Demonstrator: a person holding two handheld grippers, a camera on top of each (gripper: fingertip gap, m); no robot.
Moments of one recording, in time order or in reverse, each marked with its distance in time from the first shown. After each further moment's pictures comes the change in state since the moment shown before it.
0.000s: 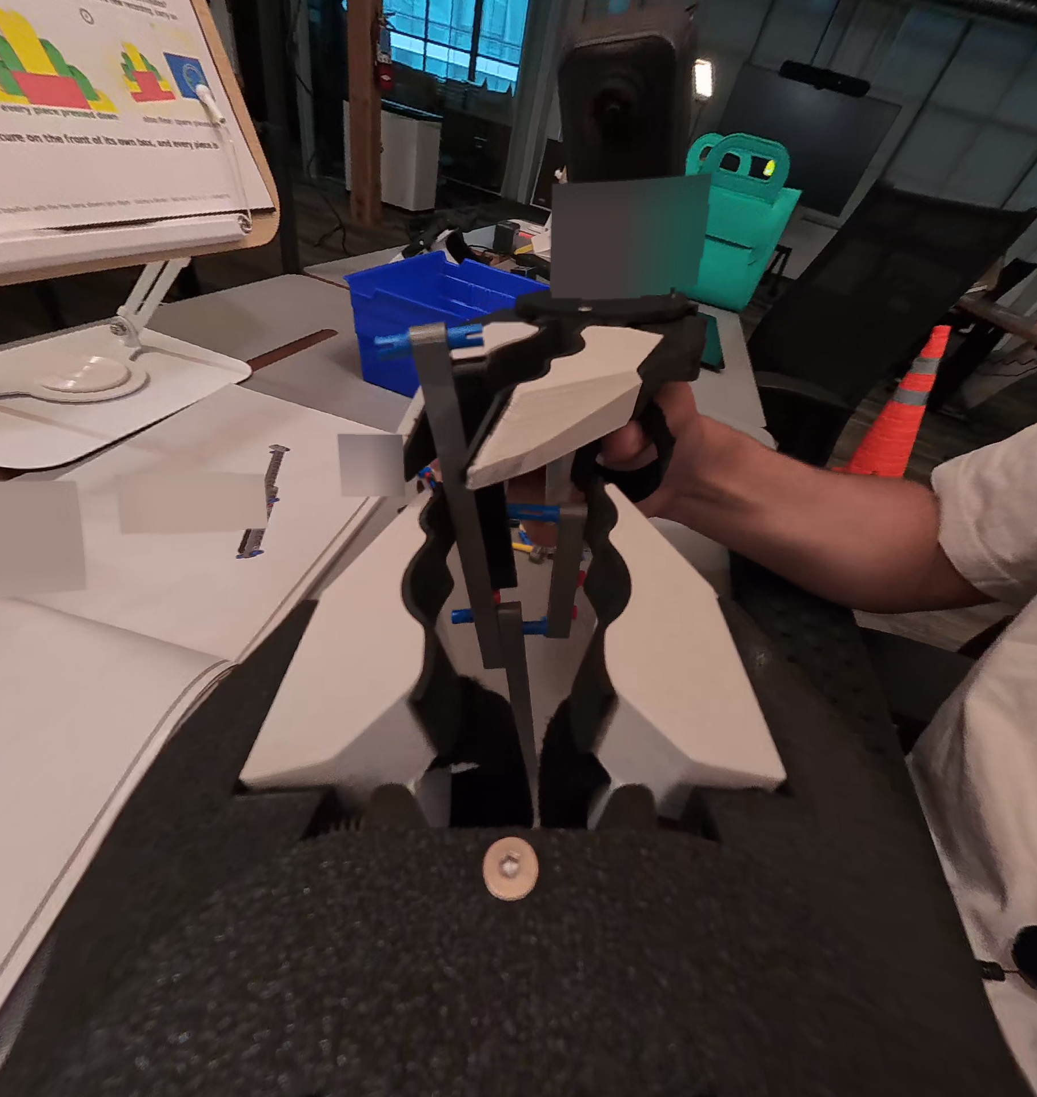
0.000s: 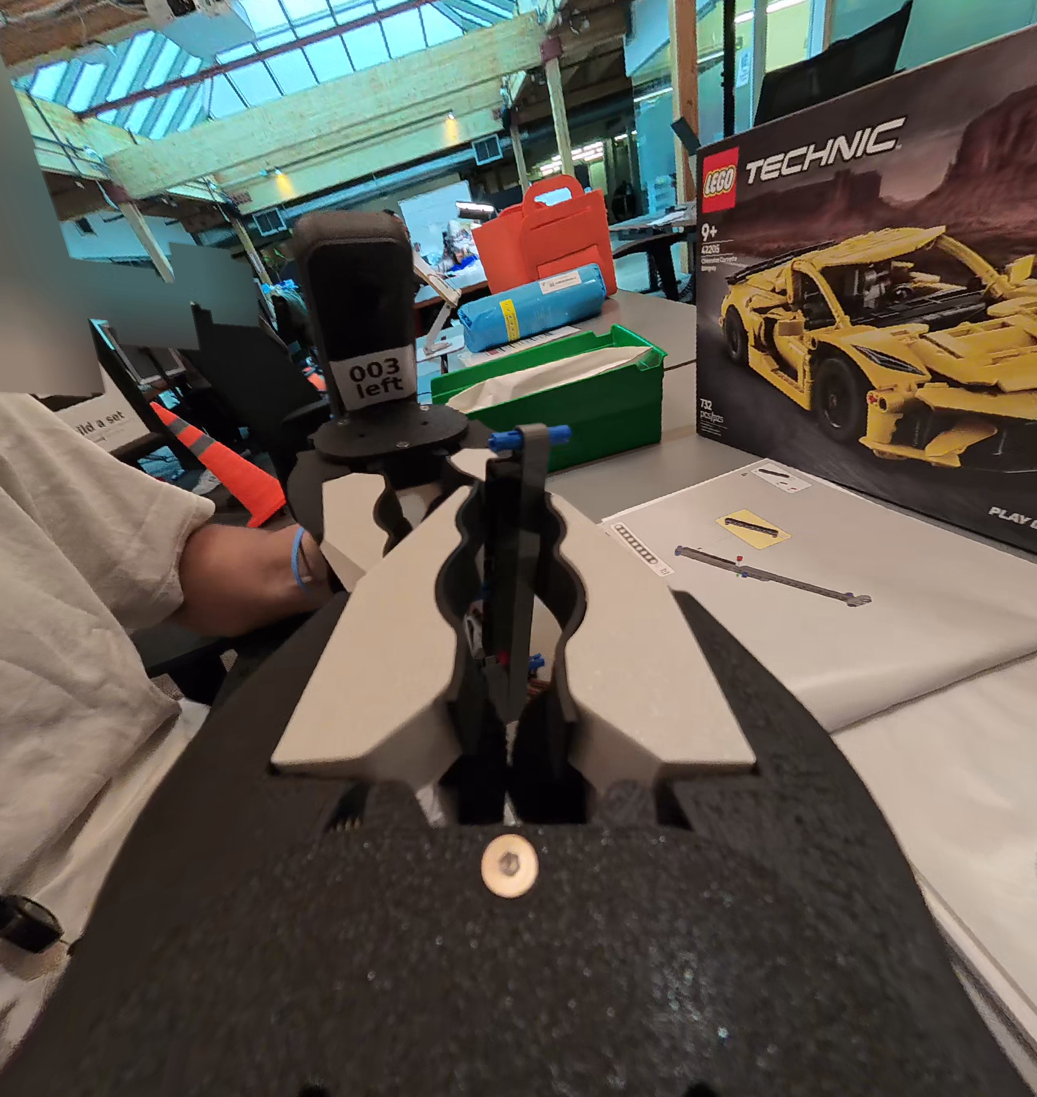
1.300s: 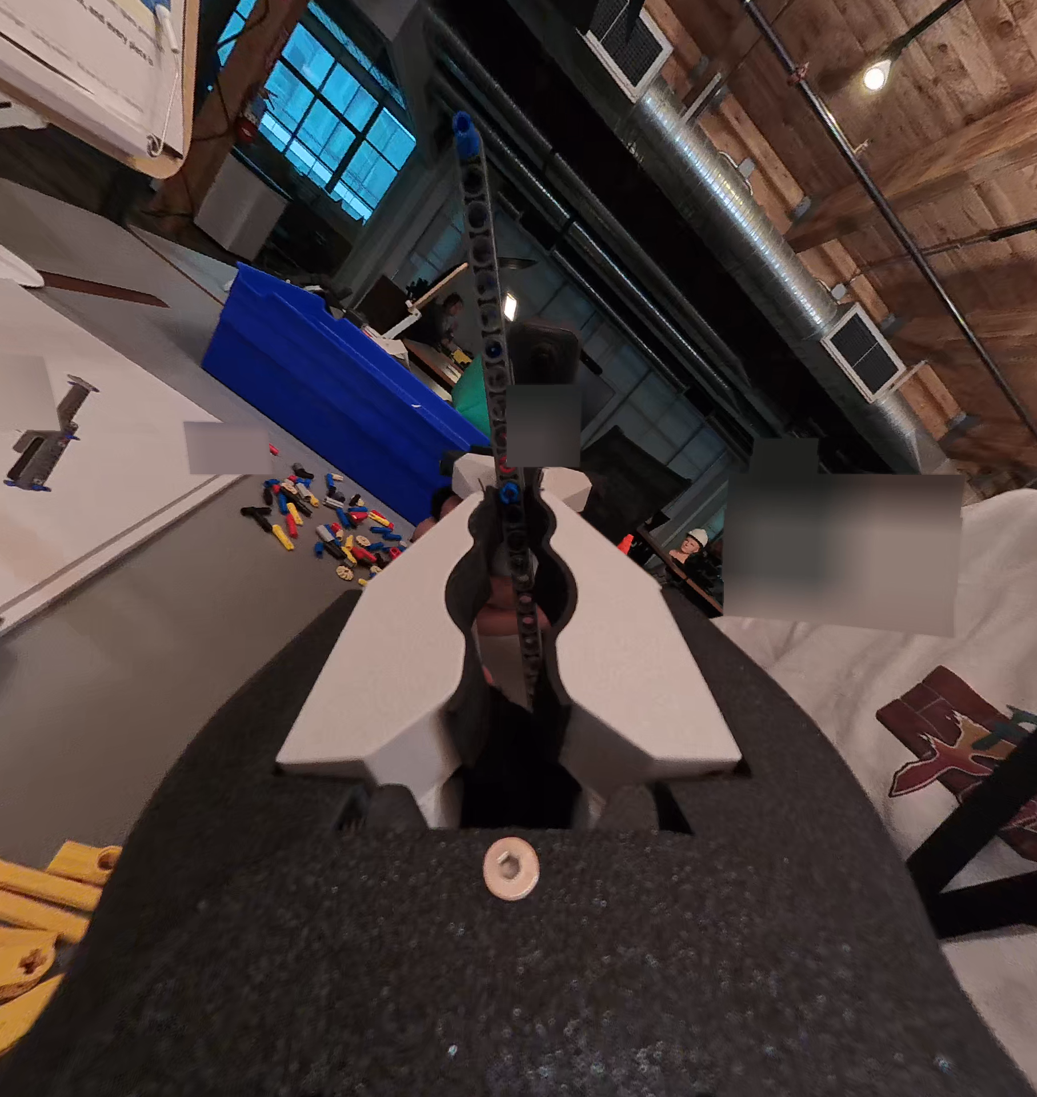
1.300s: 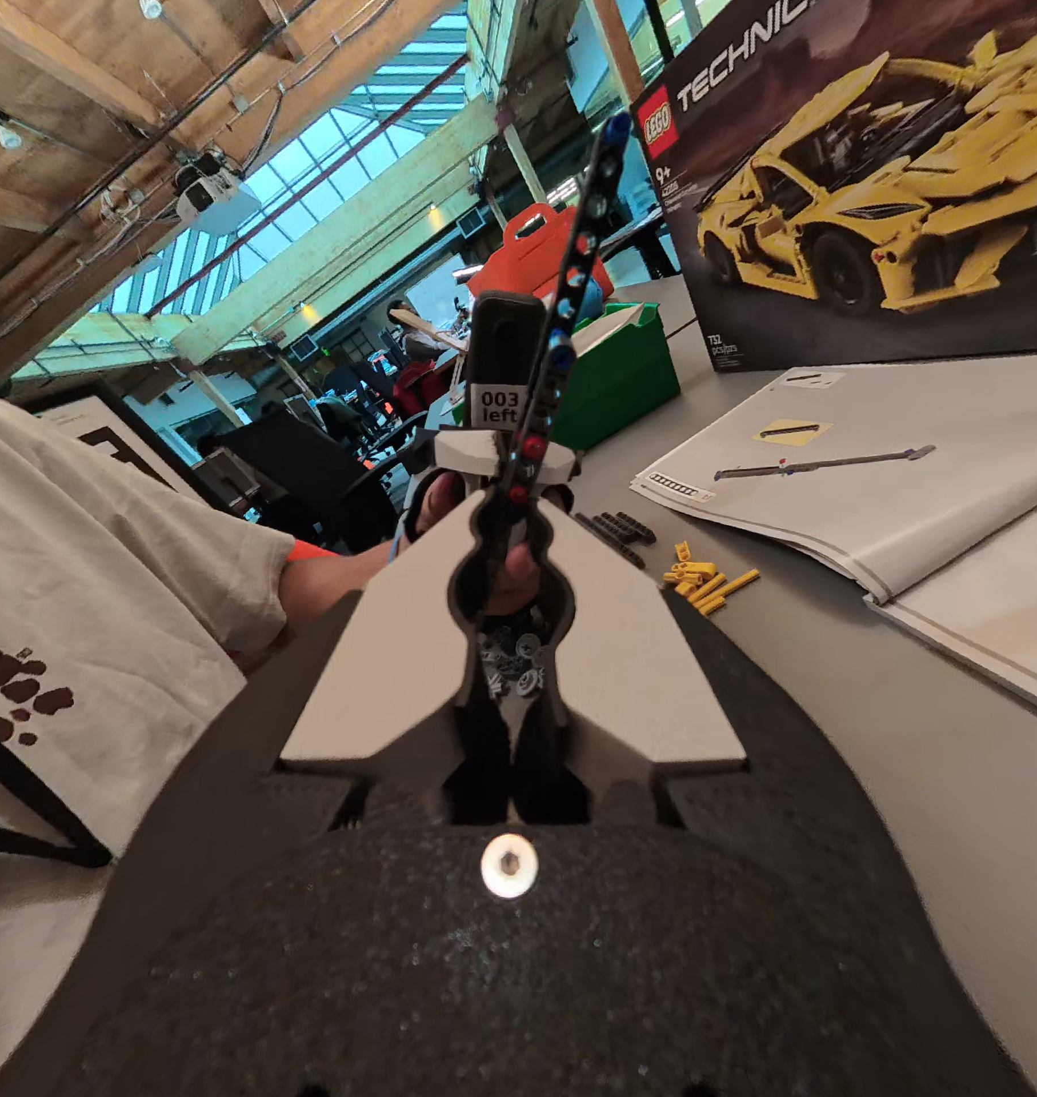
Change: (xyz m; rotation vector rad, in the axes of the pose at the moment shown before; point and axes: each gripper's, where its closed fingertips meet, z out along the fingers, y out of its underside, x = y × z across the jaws) left arm -0.014 -0.002 -0.019 0.238 0.328 -0.509; right arm 0.001 0.031 -0.026 0.077 0.010 0.294
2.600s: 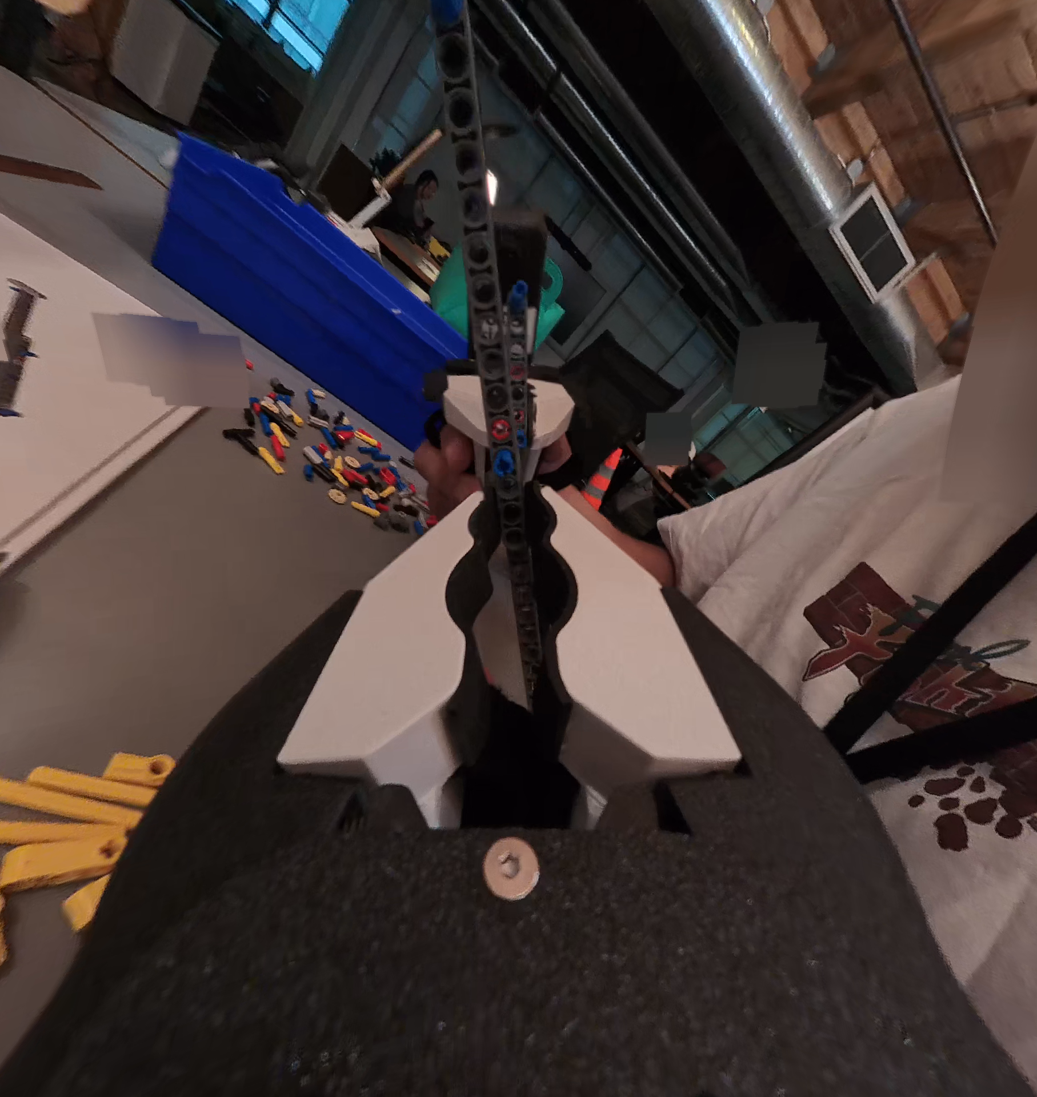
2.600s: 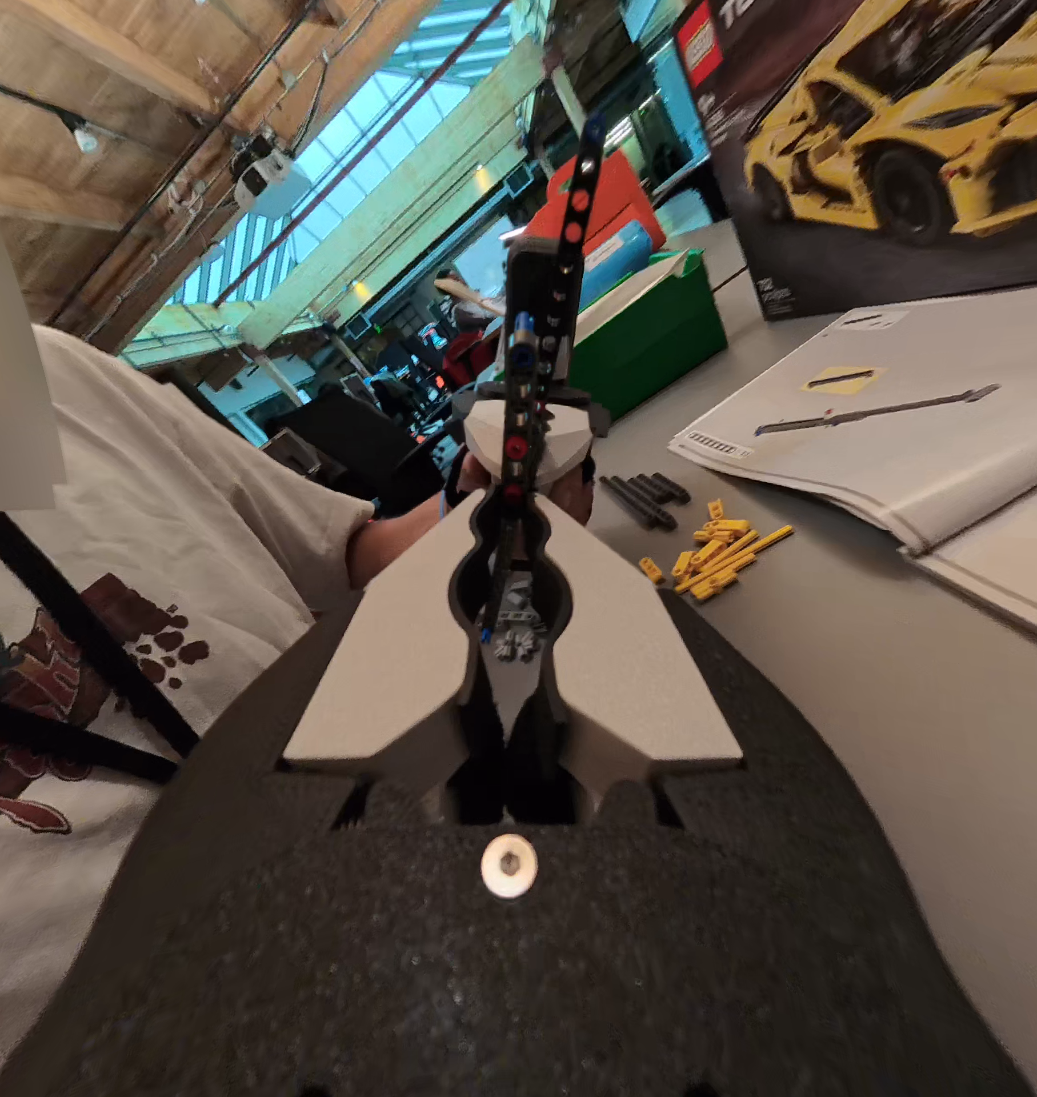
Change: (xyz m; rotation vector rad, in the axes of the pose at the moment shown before) left arm 0.000 0.023 -0.013 -0.193 0.039 0.000; right arm -0.001 0.010 -0.017 -0.060 -0.088 0.075
